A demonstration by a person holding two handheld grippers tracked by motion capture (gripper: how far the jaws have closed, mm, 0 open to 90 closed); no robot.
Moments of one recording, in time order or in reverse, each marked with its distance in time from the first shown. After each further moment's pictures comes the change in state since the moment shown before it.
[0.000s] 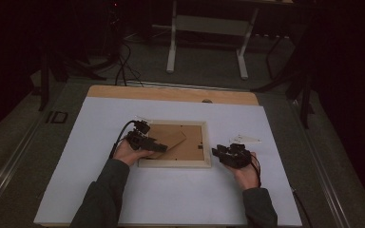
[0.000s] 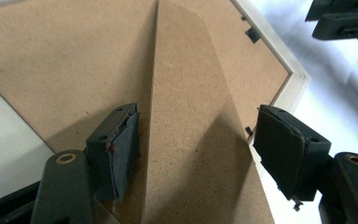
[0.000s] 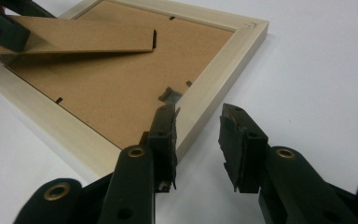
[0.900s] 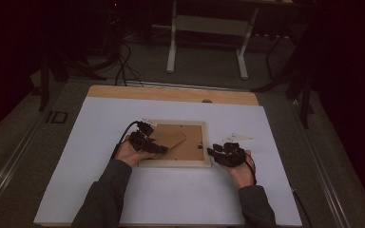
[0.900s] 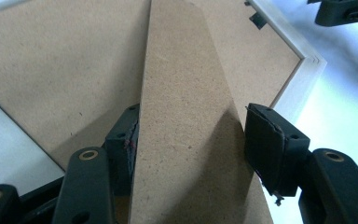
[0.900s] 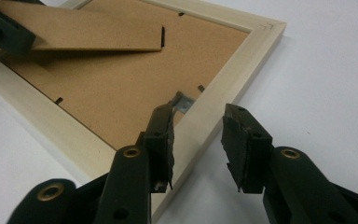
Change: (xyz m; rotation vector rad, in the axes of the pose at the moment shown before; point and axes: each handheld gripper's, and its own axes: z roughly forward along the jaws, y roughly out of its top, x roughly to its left) left arm -0.015 0.002 0.001 0.015 0.077 0.098; right arm 0.010 0.007 0.015 0.031 -0.008 -0.041
